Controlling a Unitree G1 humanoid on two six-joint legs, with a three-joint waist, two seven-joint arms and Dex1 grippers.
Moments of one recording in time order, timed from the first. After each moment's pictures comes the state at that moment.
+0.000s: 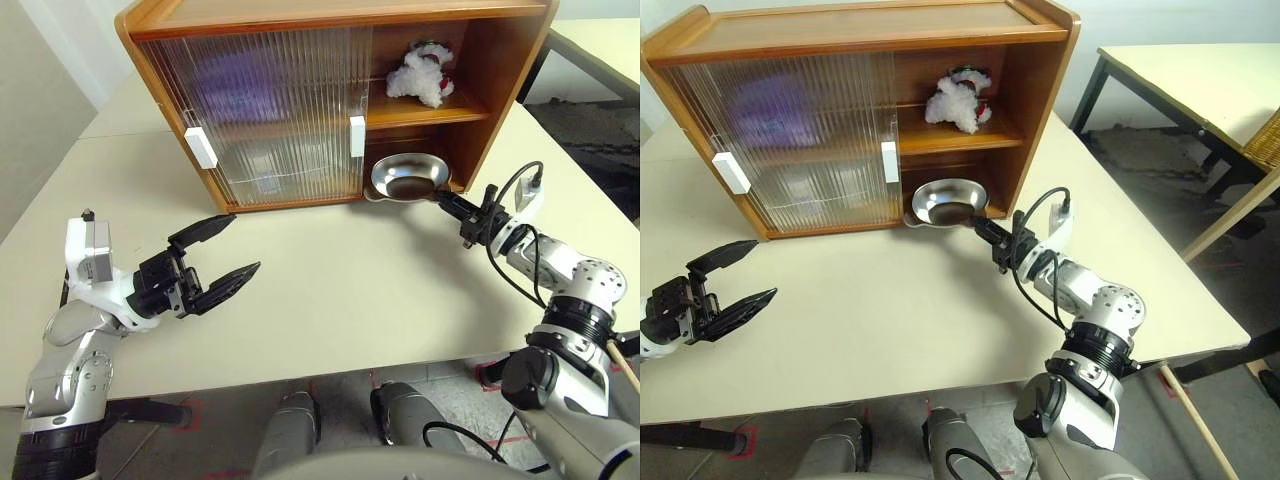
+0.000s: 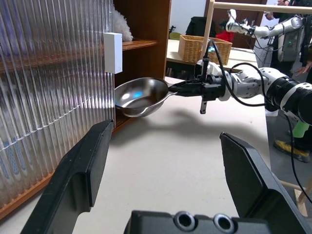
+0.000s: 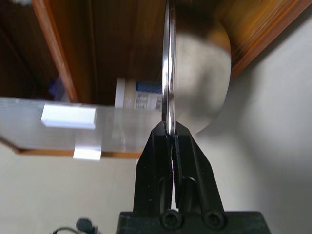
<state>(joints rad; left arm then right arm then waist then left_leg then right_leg) 0.09 0.61 0.35 -0.19 -0.74 0.05 -1.15 -0.60 -0.15 -0.80 0.32 1.09 1.24 0.08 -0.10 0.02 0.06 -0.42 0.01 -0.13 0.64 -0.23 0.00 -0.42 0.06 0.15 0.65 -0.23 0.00</state>
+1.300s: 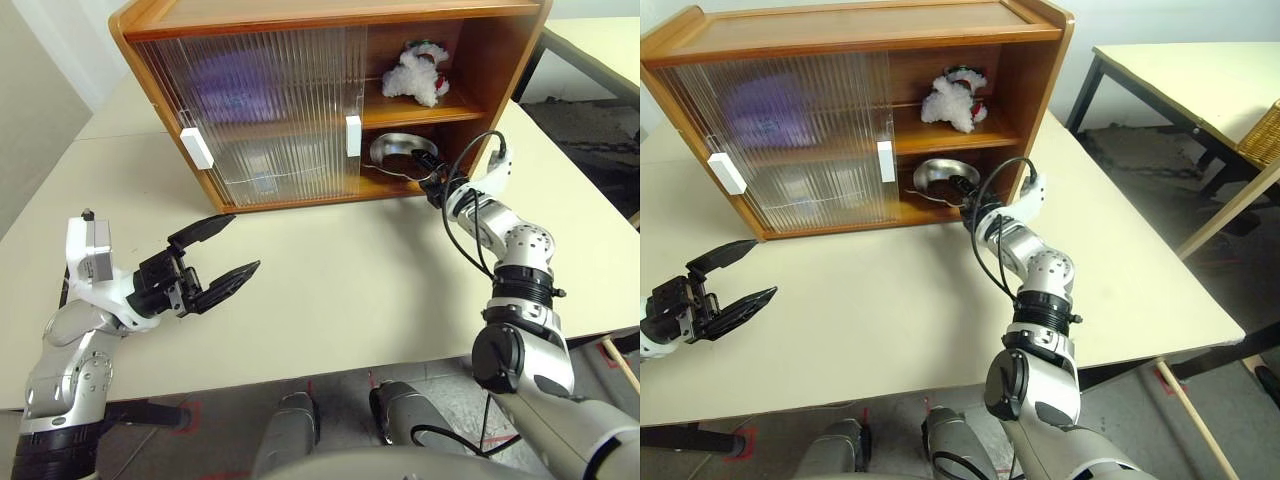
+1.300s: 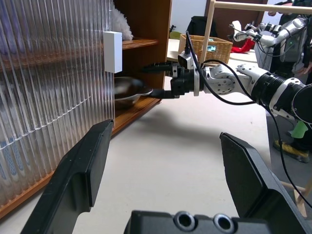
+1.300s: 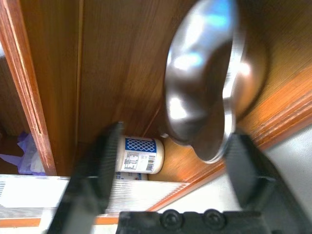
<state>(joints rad) 0.10 0.61 0.35 -0.20 -0.73 0.05 -1.14 -0.75 -0.06 -0.60 0.45 0.97 0.79 0.01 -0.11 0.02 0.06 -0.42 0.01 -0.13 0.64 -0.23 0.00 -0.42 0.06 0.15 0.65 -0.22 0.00</state>
